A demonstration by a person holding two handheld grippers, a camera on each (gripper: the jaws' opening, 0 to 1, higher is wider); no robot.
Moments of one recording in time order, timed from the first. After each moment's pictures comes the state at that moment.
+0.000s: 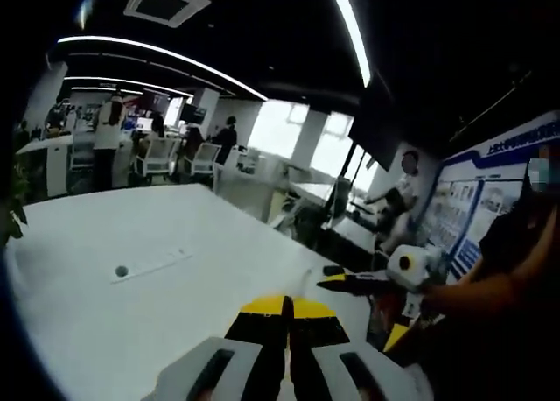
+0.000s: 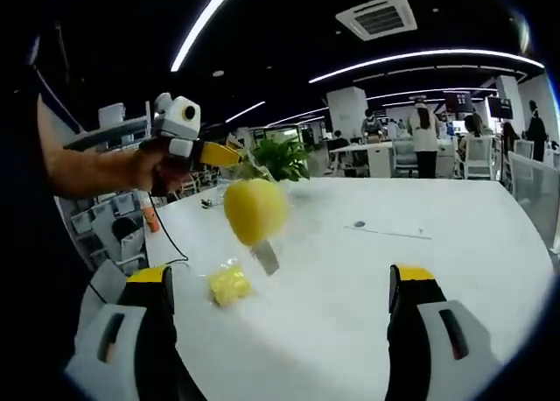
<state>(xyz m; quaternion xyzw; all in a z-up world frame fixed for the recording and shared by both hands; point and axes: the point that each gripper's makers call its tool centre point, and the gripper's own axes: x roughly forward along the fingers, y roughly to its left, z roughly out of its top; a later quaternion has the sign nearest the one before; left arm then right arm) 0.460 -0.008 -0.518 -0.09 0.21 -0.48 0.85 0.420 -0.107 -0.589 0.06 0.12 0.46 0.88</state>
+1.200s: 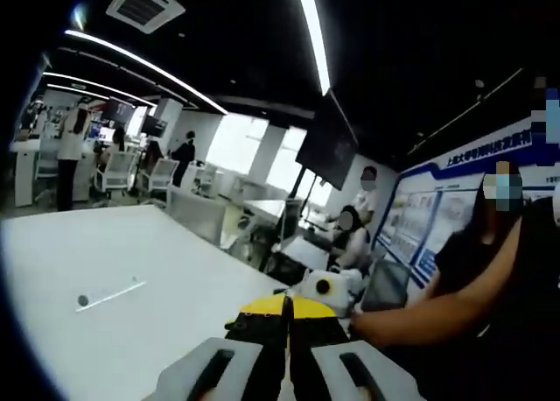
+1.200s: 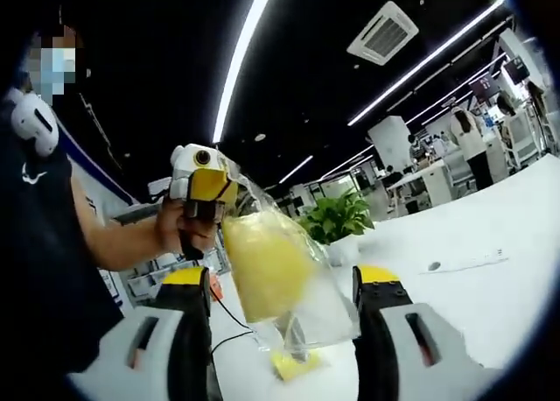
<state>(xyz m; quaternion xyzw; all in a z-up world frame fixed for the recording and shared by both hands) 0.423 -0.044 -0.447 -0.12 0.17 -0.57 0.80 0.427 -0.047 -0.527 0.20 0.03 0.55 0.81</state>
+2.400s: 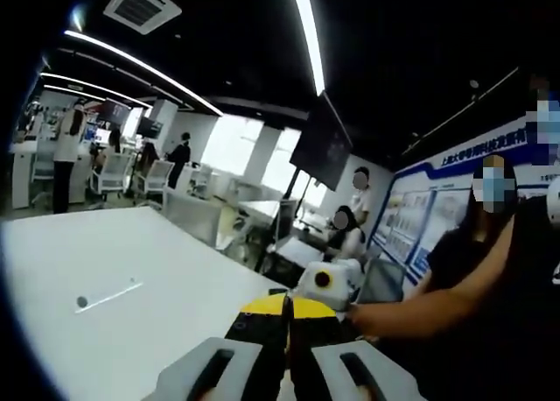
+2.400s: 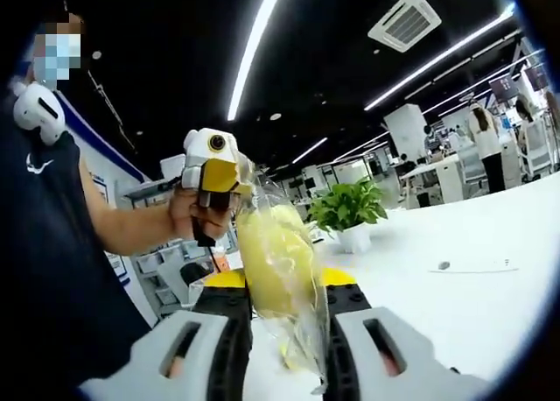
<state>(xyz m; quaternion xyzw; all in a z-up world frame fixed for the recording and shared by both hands) 0.413 -0.035 -0.440 -0.11 0.16 -0.58 0.79 0.410 -0.032 -0.516 0.16 0.05 0.59 0.79</state>
